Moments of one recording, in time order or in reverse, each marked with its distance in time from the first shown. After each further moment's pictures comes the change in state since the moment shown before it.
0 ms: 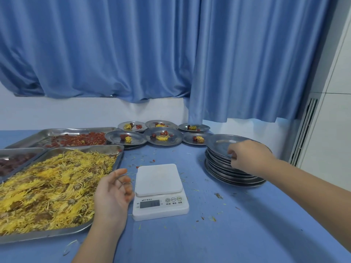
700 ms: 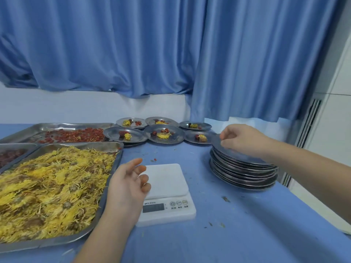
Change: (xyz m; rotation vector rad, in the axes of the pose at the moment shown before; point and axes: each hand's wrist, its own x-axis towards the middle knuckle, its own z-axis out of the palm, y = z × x) left_hand 0.018 0.002 0.026 -0.109 -0.065 -0.208; right_hand 0.033 -0.029 -0.029 0.783 -0.045 0.125
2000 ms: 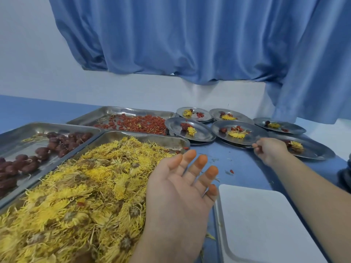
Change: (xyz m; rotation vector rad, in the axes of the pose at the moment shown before) left_hand 0.041 0.058 -0.017 -0.293 0.092 -0.113; right_hand 0.222 0.003 0.226 1.102 0.202 0.650
